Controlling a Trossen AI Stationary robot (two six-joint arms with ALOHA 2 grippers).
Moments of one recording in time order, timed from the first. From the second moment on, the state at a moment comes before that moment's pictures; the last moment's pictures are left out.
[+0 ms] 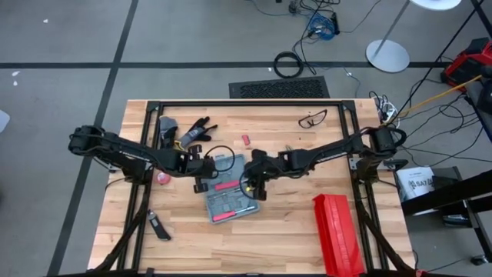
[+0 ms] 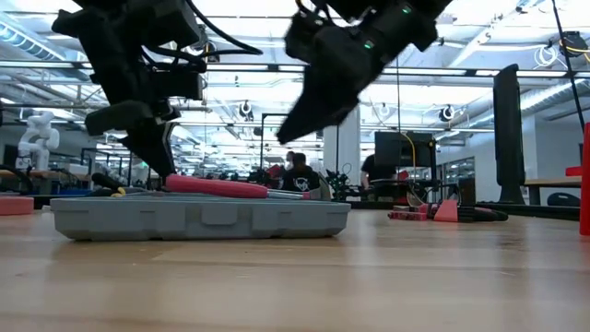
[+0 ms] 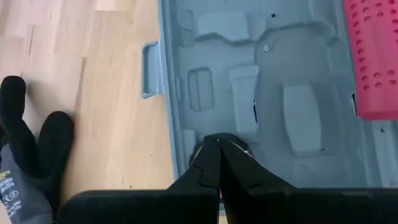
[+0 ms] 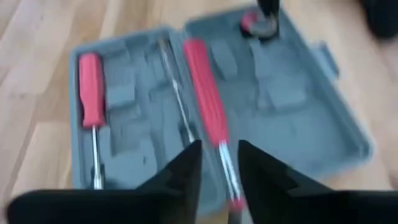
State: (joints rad) left arm -0.10 1.34 0.70 -0.54 -0.31 -0.17; right arm 0.08 1.79 1.16 -0.13 0.03 0.08
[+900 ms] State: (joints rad) left arm -0.18 1.33 0.60 -0.53 -0.27 -0.30; right arm 0.14 2.17 1.61 -0.47 0.21 -0.01
